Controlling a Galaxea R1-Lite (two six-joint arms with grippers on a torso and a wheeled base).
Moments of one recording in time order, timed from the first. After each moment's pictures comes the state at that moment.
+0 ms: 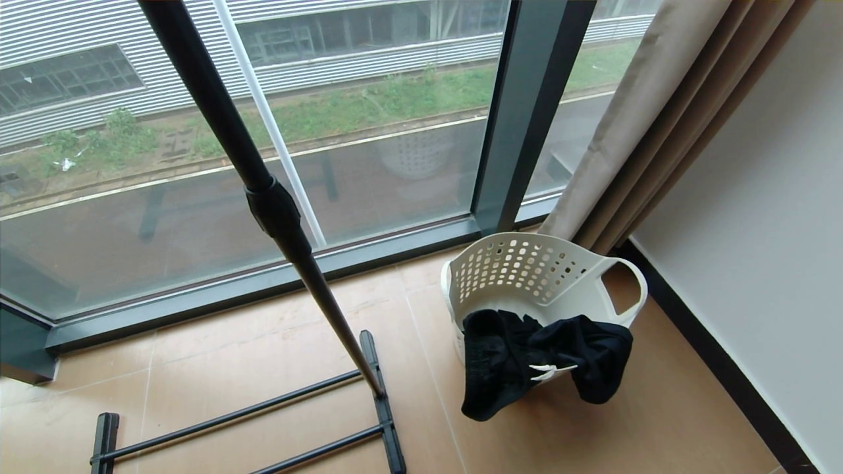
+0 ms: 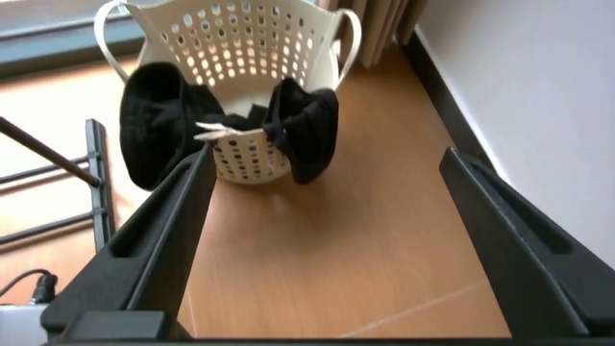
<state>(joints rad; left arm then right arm) -0.01 0.00 -0.04 0.09 0.01 -0.02 -0.03 0.13 -0.01 0.03 -0.03 0.00</state>
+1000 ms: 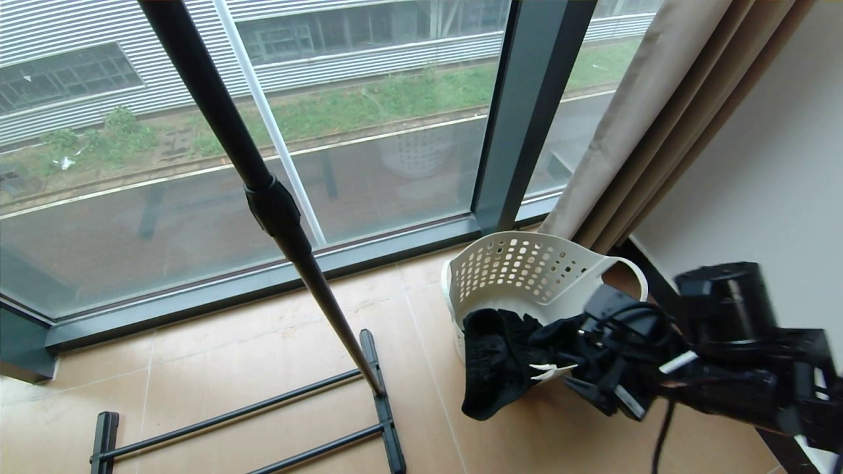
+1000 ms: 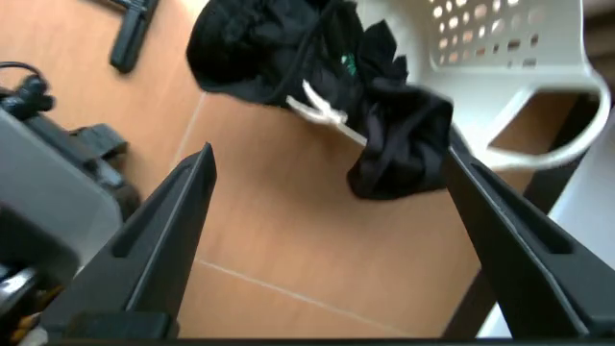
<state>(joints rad) -0.01 0.00 -0.04 0.09 0.01 -0.02 0.47 1.65 -0.63 -0.31 -0.15 -0.42</state>
